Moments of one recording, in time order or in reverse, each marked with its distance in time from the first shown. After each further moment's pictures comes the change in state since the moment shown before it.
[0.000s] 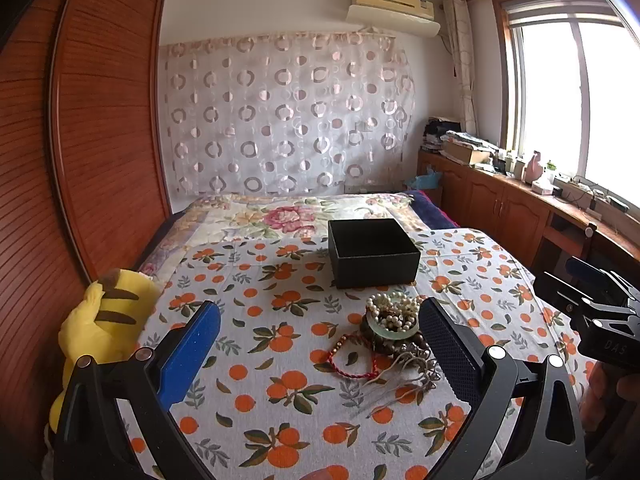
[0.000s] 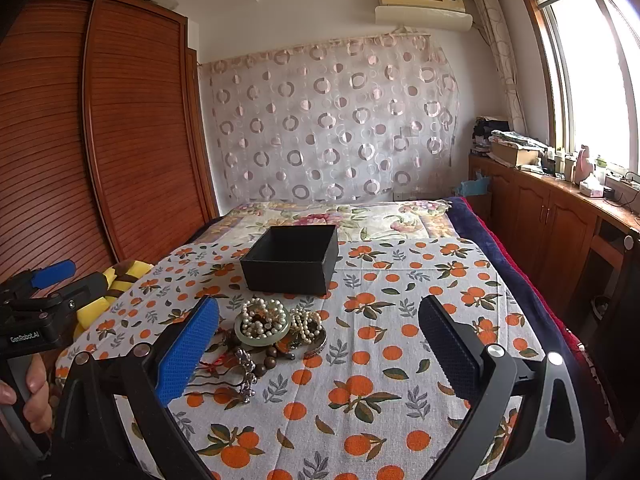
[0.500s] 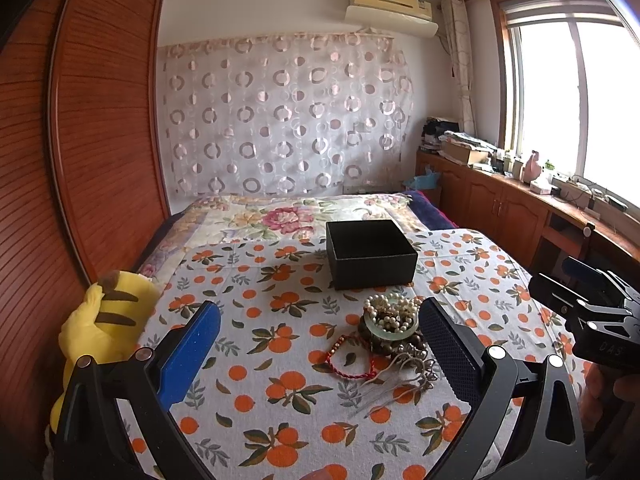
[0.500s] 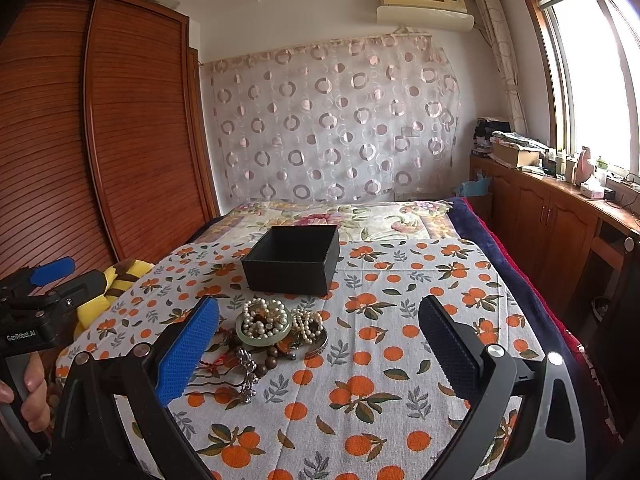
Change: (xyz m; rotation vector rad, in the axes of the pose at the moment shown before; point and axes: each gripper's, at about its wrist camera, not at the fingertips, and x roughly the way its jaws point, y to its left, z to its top) left arm -0.005 0.000 0.004 0.002 -0.005 -0.001; right arm -0.001 0.001 0.002 -0.001 0.000 0.002
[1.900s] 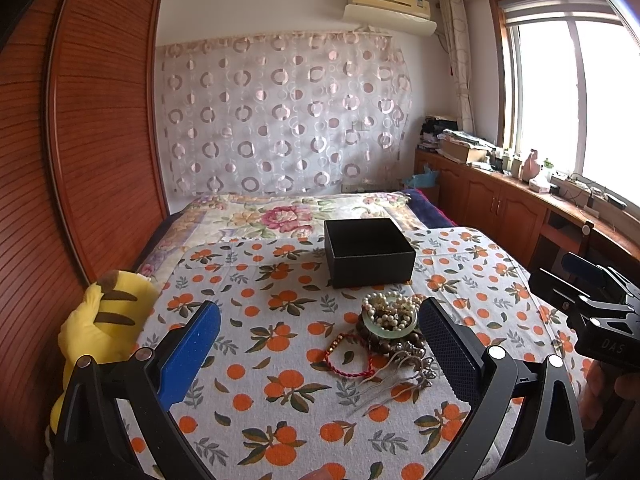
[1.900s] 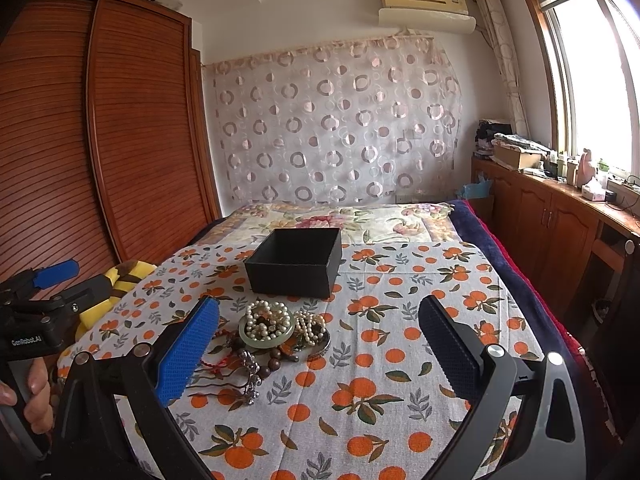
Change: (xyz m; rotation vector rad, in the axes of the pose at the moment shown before) left arm -0.002 -0.005 -0.002 0.003 -0.002 -0.002; right arm 0.001 0.001 0.000 -0.005 -0.004 0.003
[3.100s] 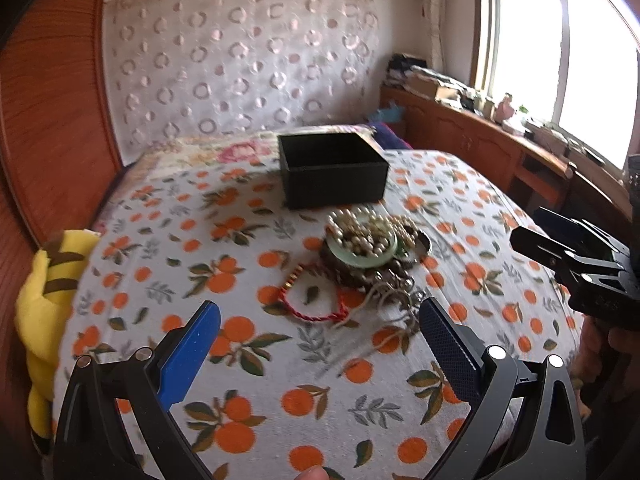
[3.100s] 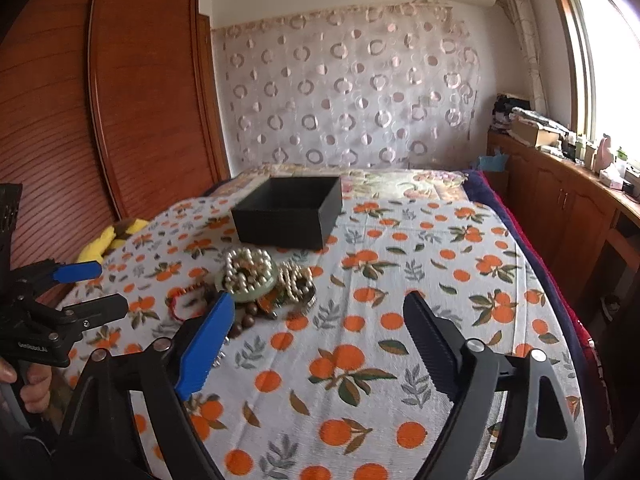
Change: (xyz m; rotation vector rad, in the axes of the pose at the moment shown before) left arm 0.068 -0.014 -0.044 0.056 0.250 -0.151; right arm 0.044 -0.030 -0.037 -0.041 0.153 0.054
